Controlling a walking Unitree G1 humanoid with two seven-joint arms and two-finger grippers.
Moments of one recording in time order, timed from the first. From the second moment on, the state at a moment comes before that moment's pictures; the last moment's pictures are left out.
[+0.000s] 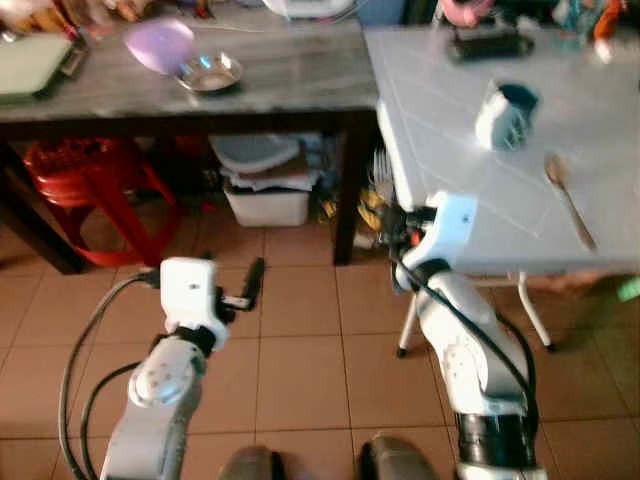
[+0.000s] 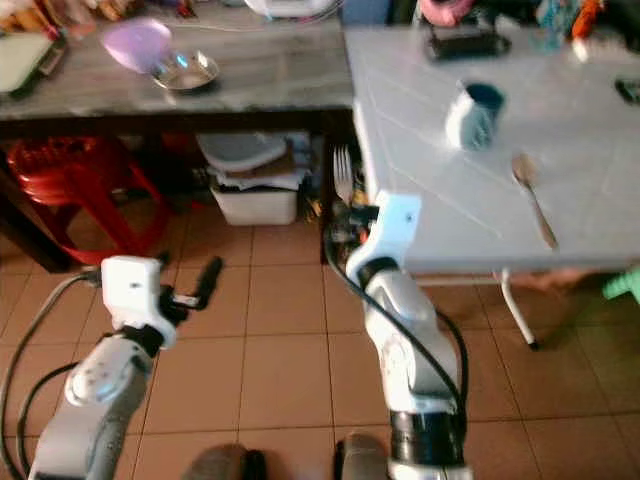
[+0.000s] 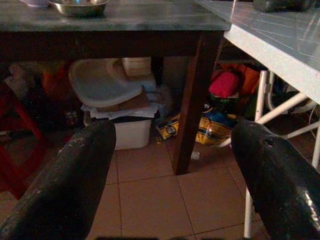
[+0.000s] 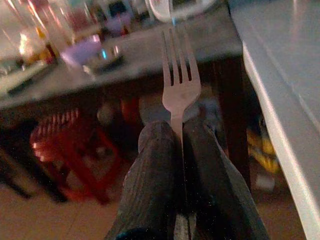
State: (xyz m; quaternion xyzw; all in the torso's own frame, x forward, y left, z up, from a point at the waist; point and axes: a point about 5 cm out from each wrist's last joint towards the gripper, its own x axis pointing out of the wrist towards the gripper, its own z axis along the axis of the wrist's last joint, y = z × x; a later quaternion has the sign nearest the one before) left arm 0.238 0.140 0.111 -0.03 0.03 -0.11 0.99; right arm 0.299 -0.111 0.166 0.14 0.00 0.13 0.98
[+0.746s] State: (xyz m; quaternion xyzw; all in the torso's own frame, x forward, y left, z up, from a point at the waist) left arm 0.244 0.123 0.111 -0.05 0.02 -0.13 0.99; right arm 0.304 -0.131 0.158 0.12 0.00 0.08 0.99
